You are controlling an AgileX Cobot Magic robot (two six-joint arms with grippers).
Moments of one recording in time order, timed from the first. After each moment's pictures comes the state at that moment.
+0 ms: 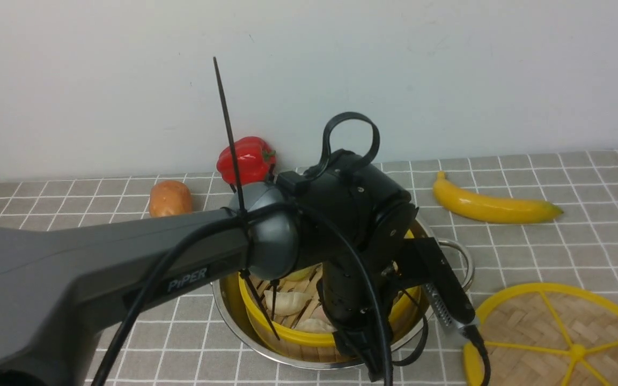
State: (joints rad) right arm 0.05 0.00 0.01 0.08 0.34 0.15; left arm -0.82 1.99 -1.47 0.13 1.06 0.39
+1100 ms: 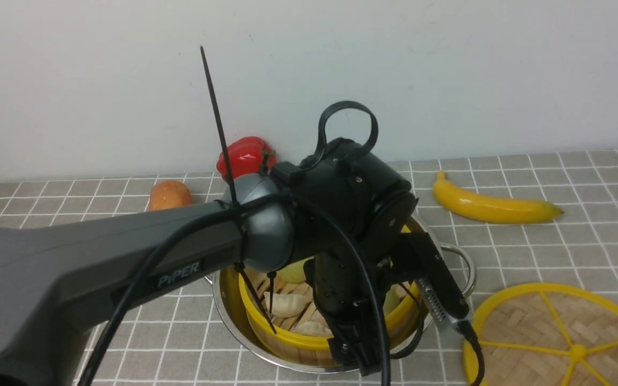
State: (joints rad) right arm 0.05 0.00 0.01 0.08 0.34 0.15; left arm -0.82 1.96 -1.51 0.15 1.15 0.39
